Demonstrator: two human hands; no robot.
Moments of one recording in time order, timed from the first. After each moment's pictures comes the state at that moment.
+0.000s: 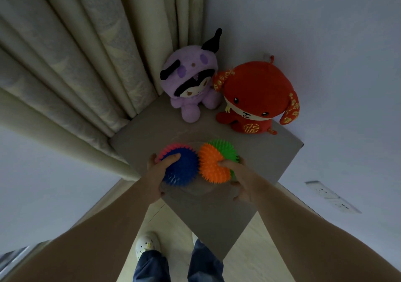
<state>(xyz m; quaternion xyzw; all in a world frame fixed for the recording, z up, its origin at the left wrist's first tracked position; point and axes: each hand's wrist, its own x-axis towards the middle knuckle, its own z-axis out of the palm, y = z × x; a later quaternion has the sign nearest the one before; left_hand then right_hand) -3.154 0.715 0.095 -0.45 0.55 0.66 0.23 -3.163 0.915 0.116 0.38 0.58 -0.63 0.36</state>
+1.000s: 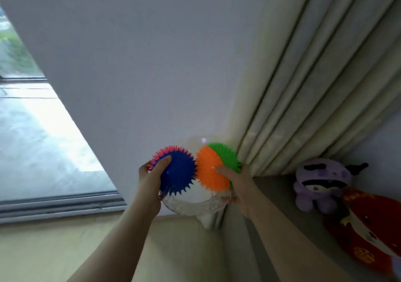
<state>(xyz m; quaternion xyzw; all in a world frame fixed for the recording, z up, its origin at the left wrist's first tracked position) -2.941 0.519 0.283 -0.46 0.43 0.72 -0.30 -3.077 0.646 0.272 -0.05 0.67 -0.64 0.38</state>
